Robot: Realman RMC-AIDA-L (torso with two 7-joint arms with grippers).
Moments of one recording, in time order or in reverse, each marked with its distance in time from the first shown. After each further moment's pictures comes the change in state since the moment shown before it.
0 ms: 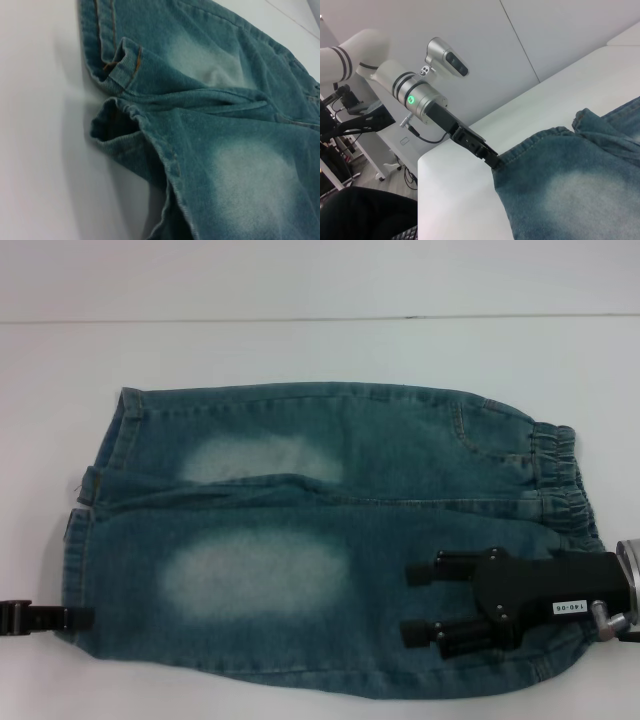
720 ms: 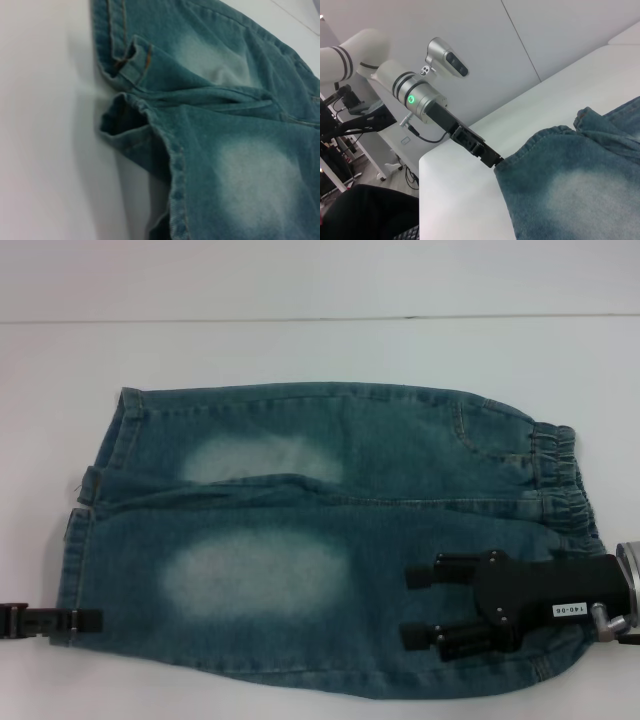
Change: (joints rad) left arm 0.003 0.007 -0.002 -0.004 0.004 0.009 -0.010; right arm -0.003 0.002 -0.002 0.000 0.000 -0.002 0.000
